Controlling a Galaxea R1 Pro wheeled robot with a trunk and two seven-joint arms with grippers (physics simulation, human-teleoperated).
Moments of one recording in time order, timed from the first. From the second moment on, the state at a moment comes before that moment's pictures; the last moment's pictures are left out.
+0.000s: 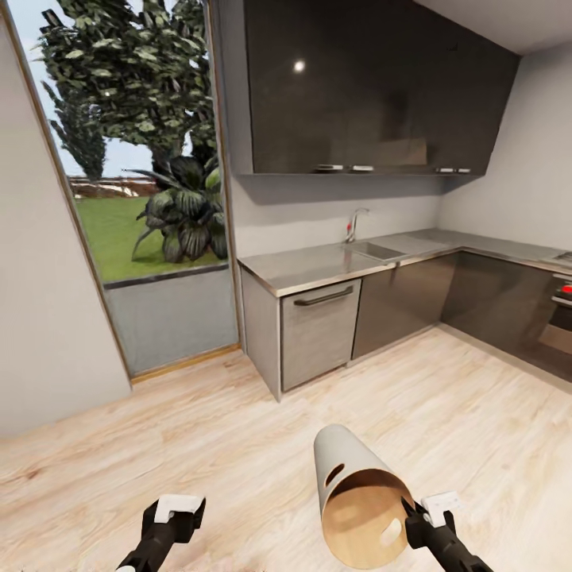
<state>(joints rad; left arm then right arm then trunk) -0.16 0.03 0.00 -0.84 -0.01 -0.09 -0.06 -0.17 -0.17 -0.01 -0.78 -0.04 -0.20 0.25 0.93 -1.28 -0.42</state>
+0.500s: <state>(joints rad) -0.16 0.03 0.00 -0.84 -0.01 -0.09 -0.06 -0.17 -0.16 -0.01 -0.78 -0.04 -0.20 0.25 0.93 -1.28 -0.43</state>
